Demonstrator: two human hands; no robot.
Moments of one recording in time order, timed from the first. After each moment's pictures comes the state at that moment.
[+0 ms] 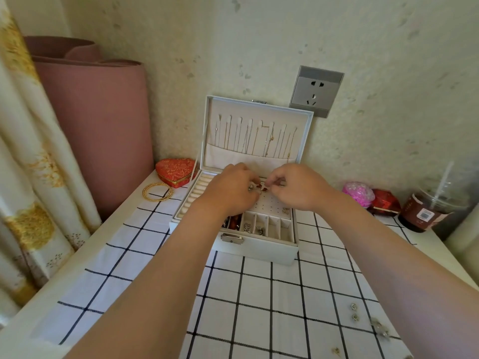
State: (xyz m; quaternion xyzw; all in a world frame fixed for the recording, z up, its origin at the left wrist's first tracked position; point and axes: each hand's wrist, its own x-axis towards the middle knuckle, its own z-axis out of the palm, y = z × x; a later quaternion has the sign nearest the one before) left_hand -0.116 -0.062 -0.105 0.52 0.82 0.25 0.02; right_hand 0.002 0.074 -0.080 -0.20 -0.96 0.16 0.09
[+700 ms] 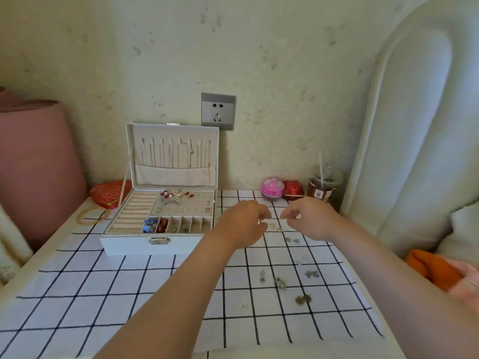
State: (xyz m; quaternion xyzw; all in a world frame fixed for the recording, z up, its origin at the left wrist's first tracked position) left_hand 0.056 -0.013 -0.095 0.64 0.73 0.22 0.06; right_hand 0.216 0.106 -0.072 -0.36 -0.92 0.14 0.04
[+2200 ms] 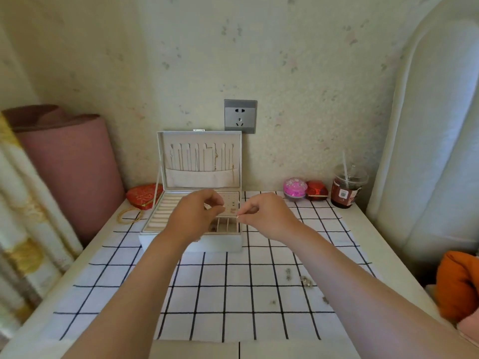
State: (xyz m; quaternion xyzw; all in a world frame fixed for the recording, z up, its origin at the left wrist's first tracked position) left_hand -0.030 -0.103 -0.078 0.46 0.80 0.38 0.05; right_hand 0.115 0.024 -0.080 -0.28 -0.87 0.35 0.20
